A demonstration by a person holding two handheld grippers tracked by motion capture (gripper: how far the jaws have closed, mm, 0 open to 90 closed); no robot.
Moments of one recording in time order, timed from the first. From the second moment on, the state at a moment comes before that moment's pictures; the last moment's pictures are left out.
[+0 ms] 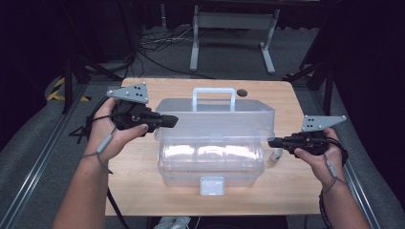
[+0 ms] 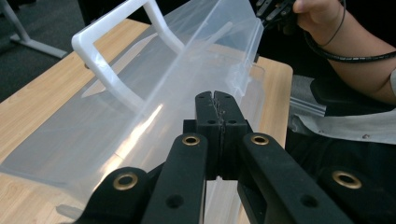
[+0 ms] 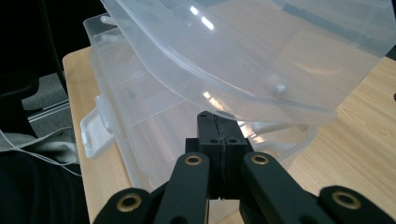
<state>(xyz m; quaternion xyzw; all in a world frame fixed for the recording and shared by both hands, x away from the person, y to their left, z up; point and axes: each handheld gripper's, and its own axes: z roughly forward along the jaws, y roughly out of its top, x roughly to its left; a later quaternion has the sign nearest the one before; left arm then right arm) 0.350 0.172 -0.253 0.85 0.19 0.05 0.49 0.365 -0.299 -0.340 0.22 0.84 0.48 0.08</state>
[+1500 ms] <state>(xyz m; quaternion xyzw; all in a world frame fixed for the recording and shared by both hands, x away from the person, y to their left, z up) 0.349 0.183 -0.326 0.83 0.27 0.07 0.48 0.373 -0.297 -0.335 0.25 0.82 0.51 0.10</state>
